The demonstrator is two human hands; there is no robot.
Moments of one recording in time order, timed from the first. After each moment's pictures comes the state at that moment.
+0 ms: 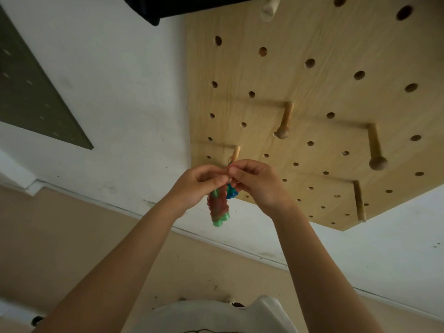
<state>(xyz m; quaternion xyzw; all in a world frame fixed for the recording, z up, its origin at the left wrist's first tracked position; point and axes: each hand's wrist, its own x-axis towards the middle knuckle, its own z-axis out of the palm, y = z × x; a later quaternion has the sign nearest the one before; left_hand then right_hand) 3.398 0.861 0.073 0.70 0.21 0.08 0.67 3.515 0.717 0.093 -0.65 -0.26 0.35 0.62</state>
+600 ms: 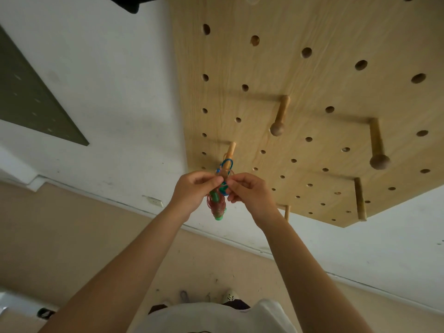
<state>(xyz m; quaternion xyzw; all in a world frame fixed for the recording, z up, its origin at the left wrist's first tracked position) 3.420 0.847 0.036 0.66 0.32 0.14 0.66 3.514 0.709 0.051 -0.69 -0.16 0.33 0.63</state>
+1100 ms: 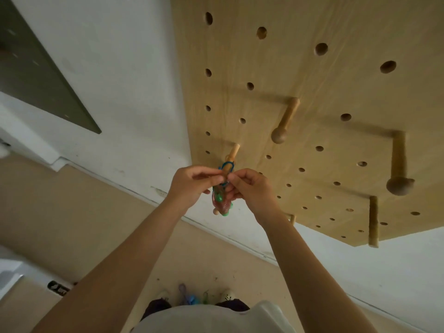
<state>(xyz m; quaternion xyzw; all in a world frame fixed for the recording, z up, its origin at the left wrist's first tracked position) 3.437 0.848 0.037 0.66 0.34 0.18 0.65 3.552 0.721 0.038 -0.67 -0.17 0.37 0.62</state>
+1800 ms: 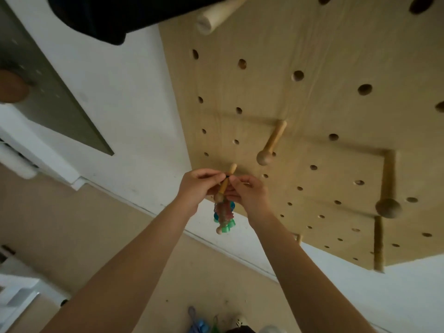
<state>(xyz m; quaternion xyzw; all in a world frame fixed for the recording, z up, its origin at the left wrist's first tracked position) 3.482 0.857 0.051 0.59 0.39 0.19 0.68 3.576 0.749 0.041 -0.65 -0.09 0.36 0.66</state>
